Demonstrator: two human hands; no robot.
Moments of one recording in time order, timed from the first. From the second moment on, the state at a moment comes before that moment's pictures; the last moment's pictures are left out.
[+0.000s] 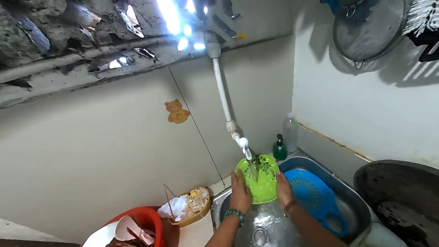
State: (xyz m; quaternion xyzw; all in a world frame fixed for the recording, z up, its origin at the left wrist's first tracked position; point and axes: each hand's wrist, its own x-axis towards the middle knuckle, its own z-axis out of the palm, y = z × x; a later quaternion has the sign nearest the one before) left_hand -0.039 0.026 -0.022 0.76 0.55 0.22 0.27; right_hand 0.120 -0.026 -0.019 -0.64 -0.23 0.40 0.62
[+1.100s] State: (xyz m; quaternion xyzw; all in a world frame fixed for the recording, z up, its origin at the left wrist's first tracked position) left_hand 0.005 -0.016 -0.028 0.27 0.53 0.41 0.69; right_hand 0.108 -0.016 -0.003 -0.68 -0.70 0.23 0.03
